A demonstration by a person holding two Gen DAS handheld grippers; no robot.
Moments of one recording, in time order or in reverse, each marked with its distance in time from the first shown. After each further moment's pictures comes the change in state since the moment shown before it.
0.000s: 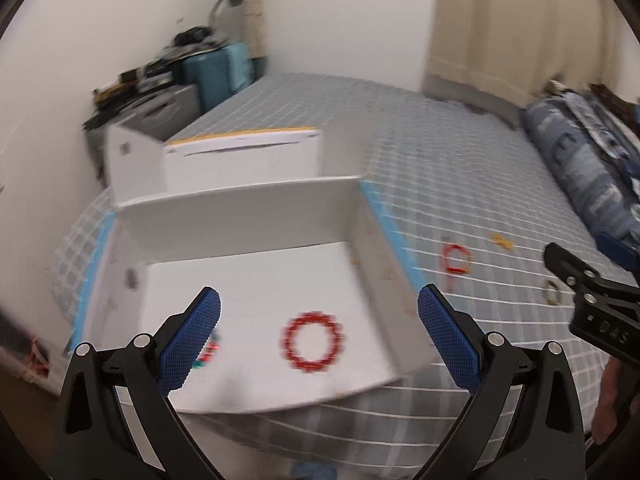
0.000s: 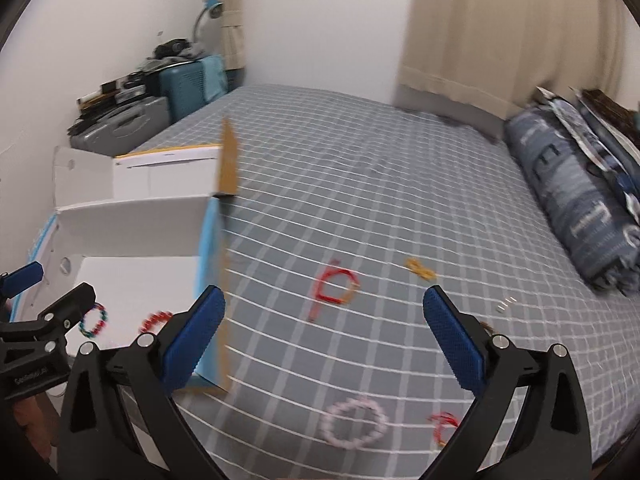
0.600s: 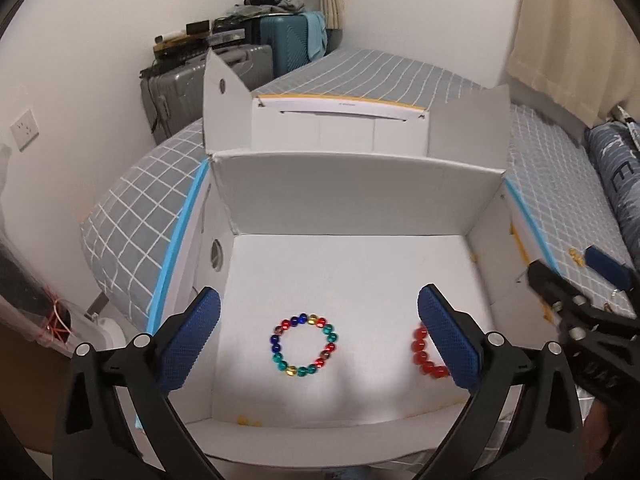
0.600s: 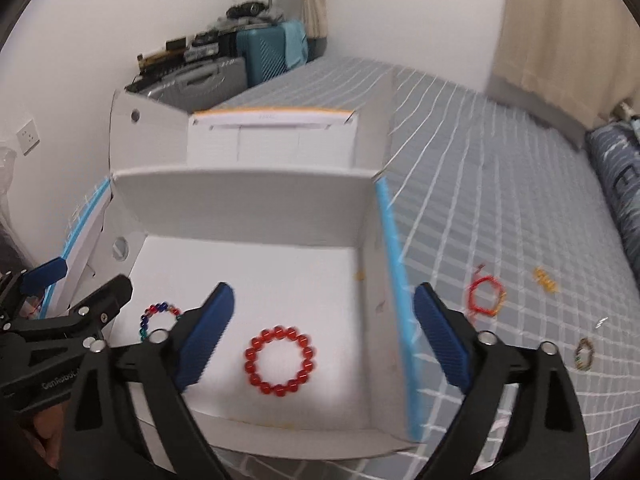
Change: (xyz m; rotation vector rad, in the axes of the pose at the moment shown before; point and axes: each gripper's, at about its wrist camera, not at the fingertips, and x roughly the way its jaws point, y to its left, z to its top) left arm 0.036 0.135 -0.010 -0.152 0.085 0.160; right arm 0.055 0.162 0.014 -0.122 0.055 0.196
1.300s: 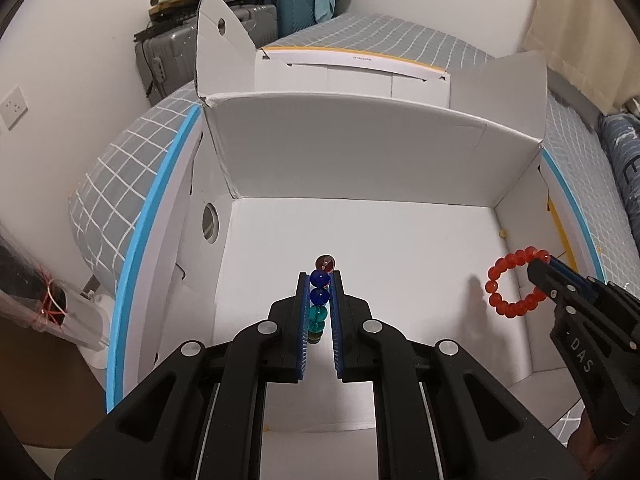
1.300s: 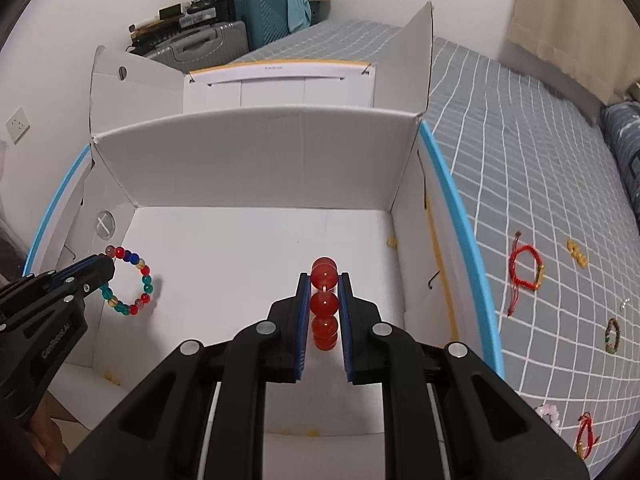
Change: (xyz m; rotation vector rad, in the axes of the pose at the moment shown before) left arm 0.049 0.018 -0.007 -0.015 0.133 0.010; right arm 0.064 0.026 -0.019 0.023 0.148 0.032
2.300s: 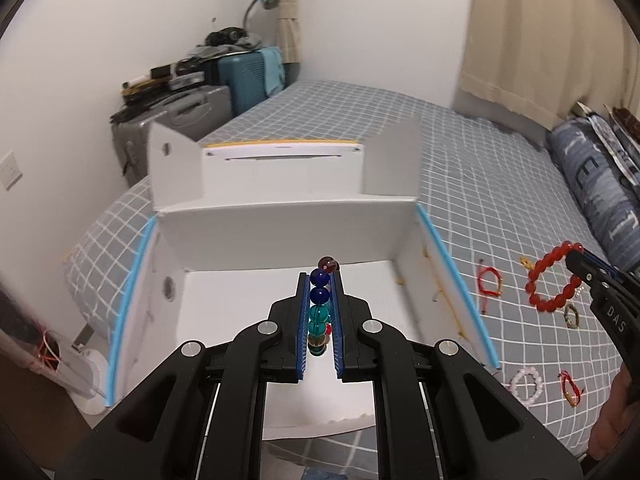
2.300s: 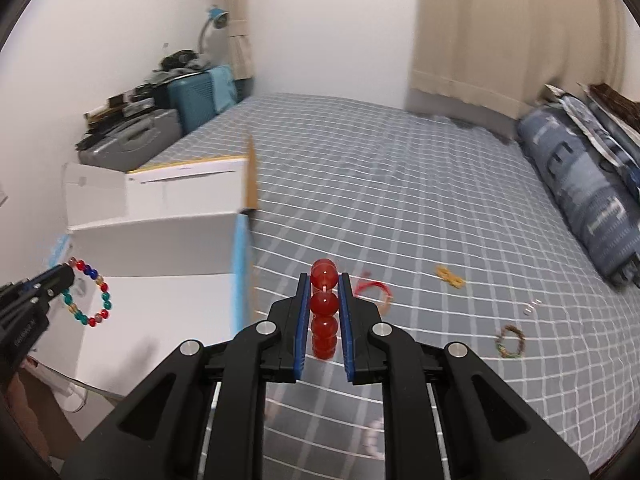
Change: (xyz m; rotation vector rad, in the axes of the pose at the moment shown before) left arm -0.101 -0.076 0.003 0.084 -0.237 -0.079; right arm -0.131 -0.122 -0.011 0.124 -0.245 -0.145
